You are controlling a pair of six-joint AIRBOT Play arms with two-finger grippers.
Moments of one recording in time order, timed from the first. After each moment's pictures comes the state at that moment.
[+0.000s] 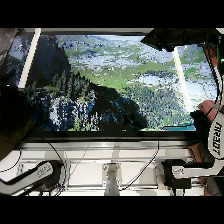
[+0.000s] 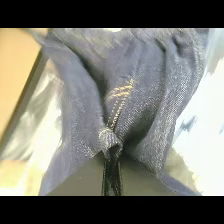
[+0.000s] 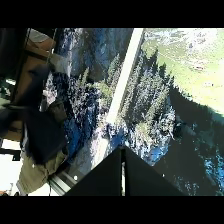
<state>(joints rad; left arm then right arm) 0.41 -1.19 1.03 2.28 -0.48 -1.88 0.08 -1.51 1.96 -0.80 1.31 1.64</state>
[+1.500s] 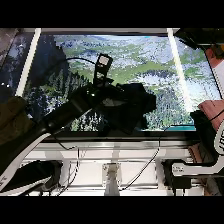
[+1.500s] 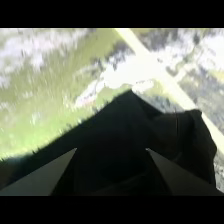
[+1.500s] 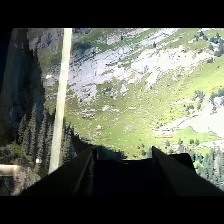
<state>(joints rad) -0.80 -1.20 1.11 1.94 -0.36 -2.06 -0.15 -1.50 1.97 -1.02 1.28 1.64</state>
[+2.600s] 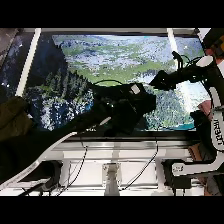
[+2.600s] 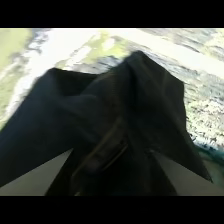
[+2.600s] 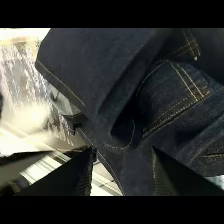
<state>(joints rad) -0.93 -1.47 1.11 1.66 -0.16 -1.45 -0.13 -1.54 1.42 -0.85 1.40 1.41</state>
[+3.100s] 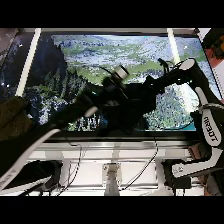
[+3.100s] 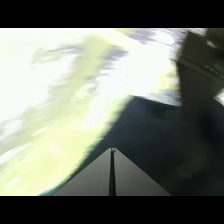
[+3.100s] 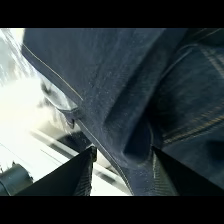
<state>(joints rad) -0.74 -1.24 1.11 1.67 -0.28 -1.52 0.01 -1.63 1.41 -0.88 1.38 1.46</state>
